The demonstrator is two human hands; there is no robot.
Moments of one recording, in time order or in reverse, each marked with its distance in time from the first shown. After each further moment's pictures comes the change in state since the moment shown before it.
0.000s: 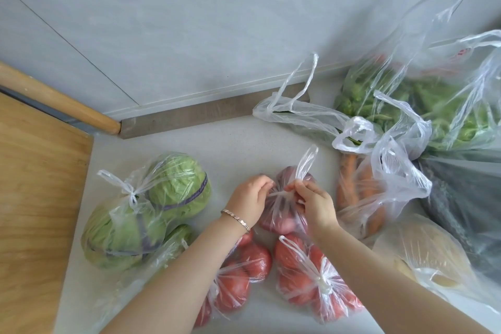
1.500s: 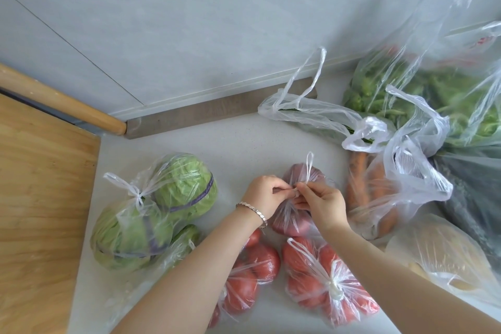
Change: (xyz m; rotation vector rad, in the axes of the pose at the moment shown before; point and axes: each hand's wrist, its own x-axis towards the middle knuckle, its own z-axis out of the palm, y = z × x) left_hand 0.017 0.012 0.008 -0.183 -0.165 -0.260; right_hand 0.009 0.005 -0.004 -0.166 0.034 -0.093
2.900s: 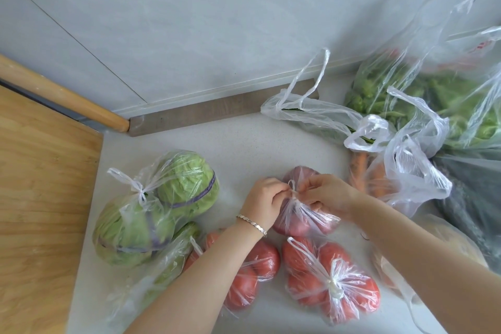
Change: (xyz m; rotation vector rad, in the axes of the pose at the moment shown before) left_hand -0.017 -0.012 0.009 0.114 0.191 0.238; right_hand 0.015 -0.040 -0.019 -0.274 -0.482 0.264
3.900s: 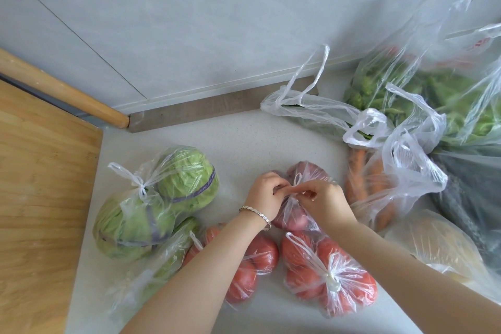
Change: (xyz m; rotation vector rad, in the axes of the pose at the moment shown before) left_hand 0.006 0.002 0.004 -0.068 -0.051 -0.182; right_hand -0.010 0.032 0.023 -0.539 0.459 -0.465
